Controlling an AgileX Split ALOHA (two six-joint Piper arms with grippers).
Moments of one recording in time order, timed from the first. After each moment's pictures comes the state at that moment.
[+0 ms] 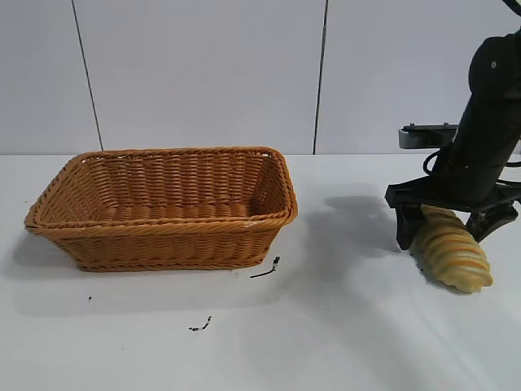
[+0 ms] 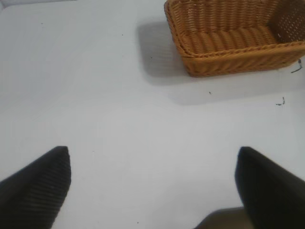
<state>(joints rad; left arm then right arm) -0.04 -0.01 -0.50 0.00 1.07 0.07 0.08 2.11 -1.30 0.01 0.63 0.05</state>
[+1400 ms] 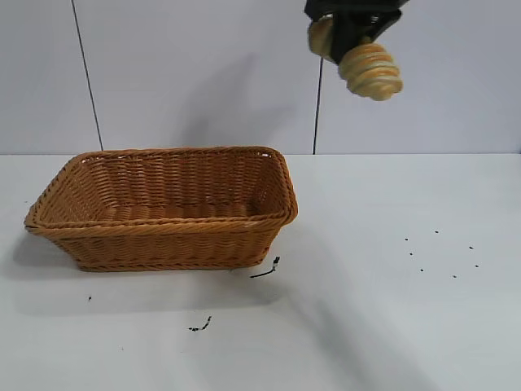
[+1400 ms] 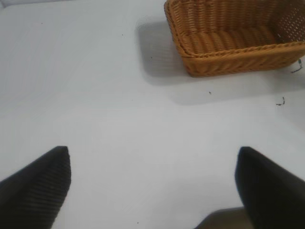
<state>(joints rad) -0.04 -0.01 -0.50 0.00 1.07 0.07 0.52 2.31 -2.31 0.01 1.07 -0.59</state>
